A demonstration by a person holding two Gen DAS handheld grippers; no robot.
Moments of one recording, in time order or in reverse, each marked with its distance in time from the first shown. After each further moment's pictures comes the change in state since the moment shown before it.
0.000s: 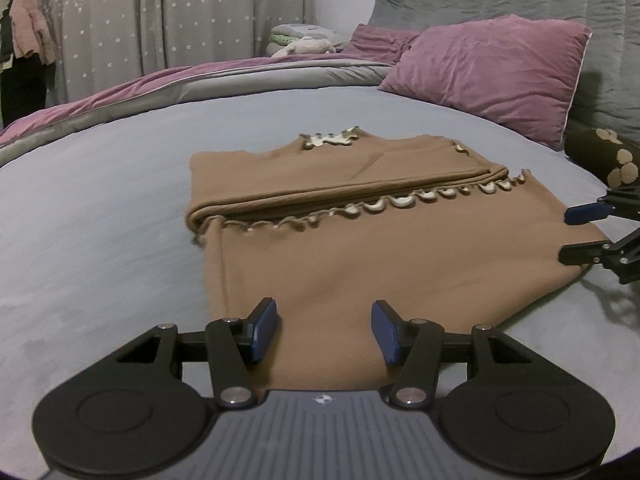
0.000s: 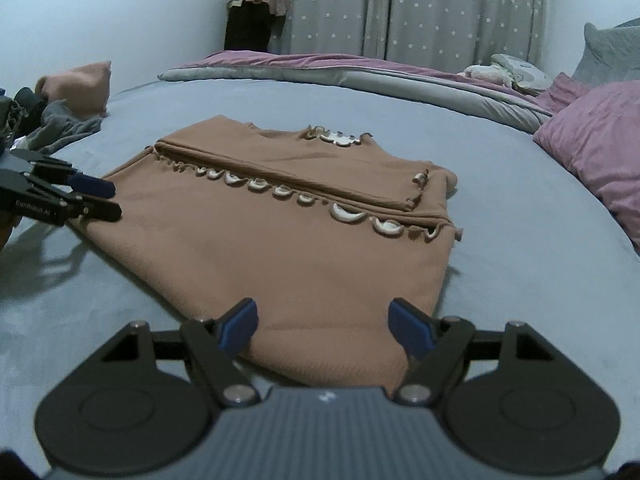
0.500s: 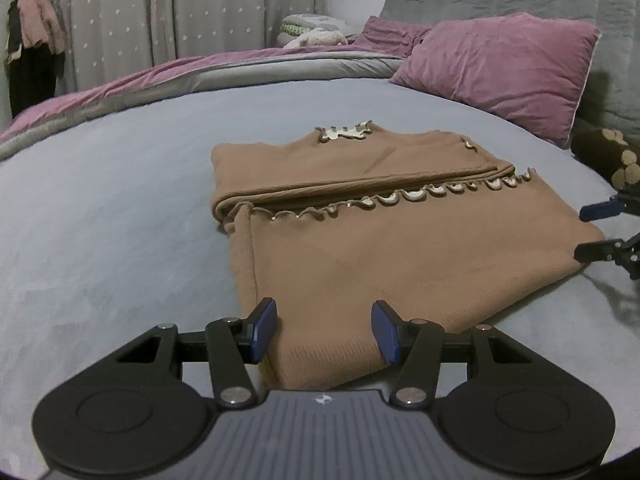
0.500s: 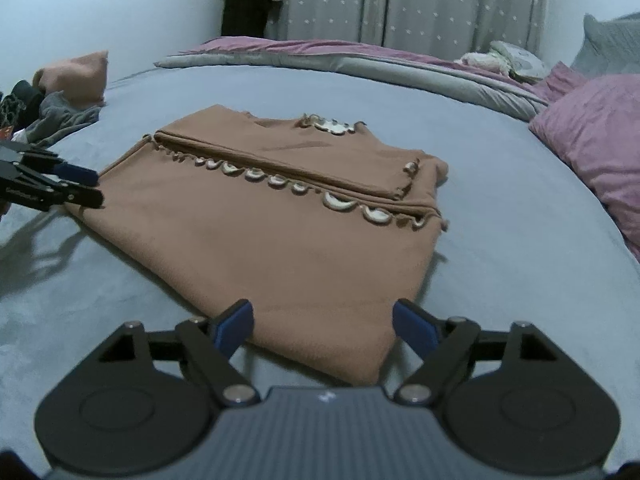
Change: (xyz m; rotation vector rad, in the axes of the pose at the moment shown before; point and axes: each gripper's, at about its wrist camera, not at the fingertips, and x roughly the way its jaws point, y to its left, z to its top) left arm -0.018 0.008 0.003 -0.035 0.041 0.014; right arm -0.013 -0.003 0.004 0.021 0.064 -0.022
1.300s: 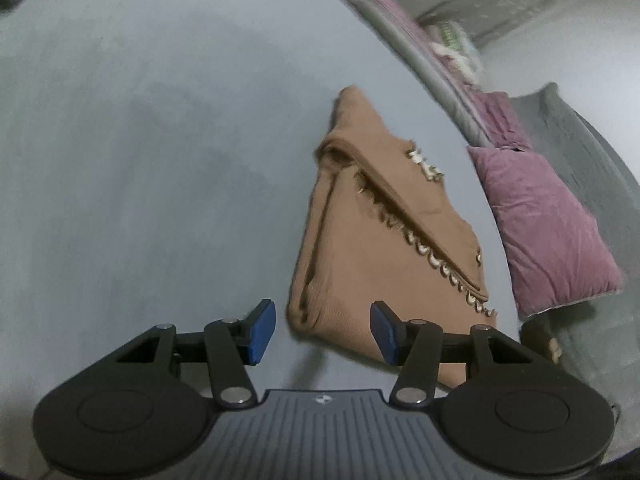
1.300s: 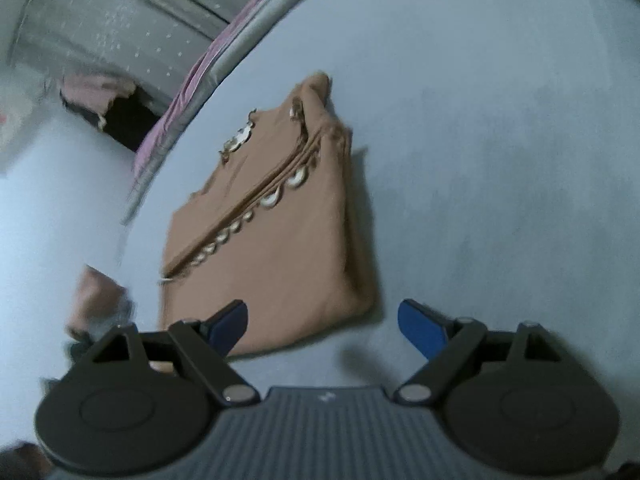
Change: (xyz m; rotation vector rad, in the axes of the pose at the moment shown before) left arm -0.019 0.097 -0.032 -0.886 0.172 -0.222; right arm -0.020 -0.094 -0.038 0.960 0.166 0.312
